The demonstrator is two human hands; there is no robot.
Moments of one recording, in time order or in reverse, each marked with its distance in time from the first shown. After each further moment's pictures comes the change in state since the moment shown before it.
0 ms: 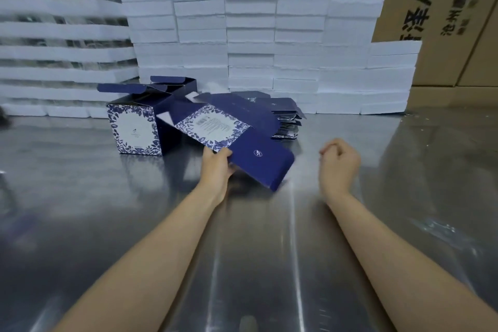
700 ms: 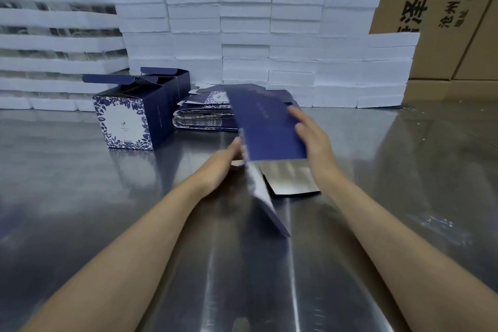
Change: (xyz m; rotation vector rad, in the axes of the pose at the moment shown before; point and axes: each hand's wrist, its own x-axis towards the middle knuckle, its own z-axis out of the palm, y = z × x) left_hand -0.001 0.006 -0.015 0.735 -0.486 -0.011; right_hand 0.001 -0.024 0.006 0.253 -0.630 -0.083
